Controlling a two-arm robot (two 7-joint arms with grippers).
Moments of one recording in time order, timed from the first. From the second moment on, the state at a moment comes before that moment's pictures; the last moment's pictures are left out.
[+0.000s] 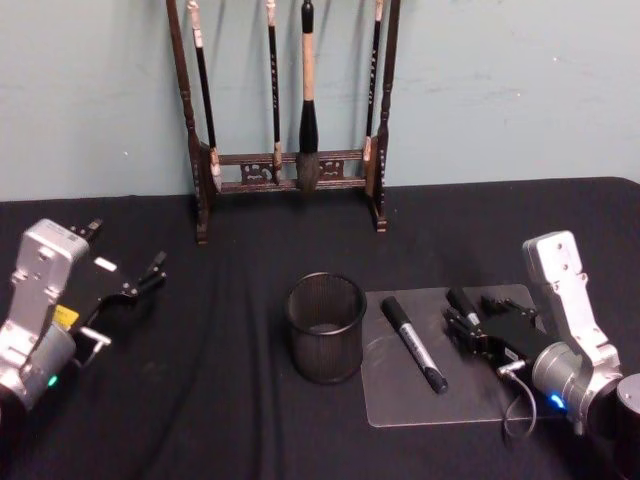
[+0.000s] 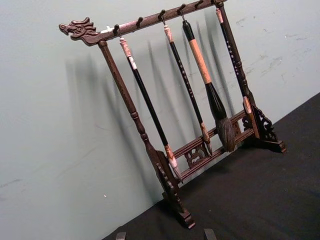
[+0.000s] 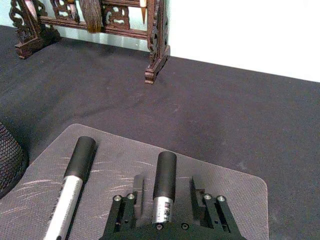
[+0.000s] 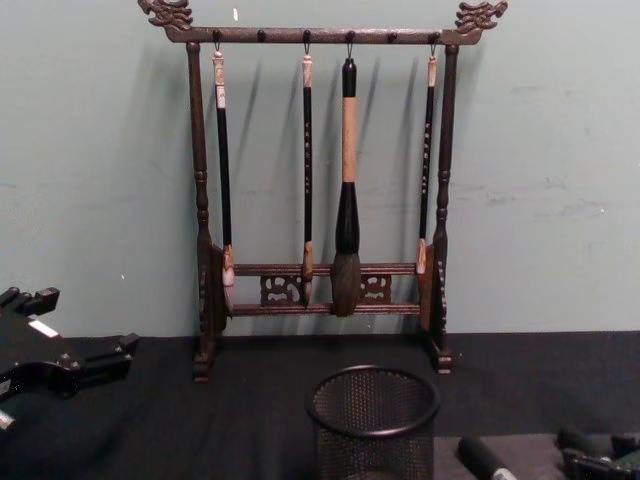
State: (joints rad) left arm -0.20 0.60 0.45 -1.41 -0.25 -0.12 0.03; right arm 0.17 0.39 -0.32 -1.36 0.32 0.23 0.15
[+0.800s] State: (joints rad) left arm -0.20 0.60 0.45 -1.41 -0.25 -0.12 0.03; right arm 0.17 0.39 -0.32 -1.36 0.32 0.21 0.17
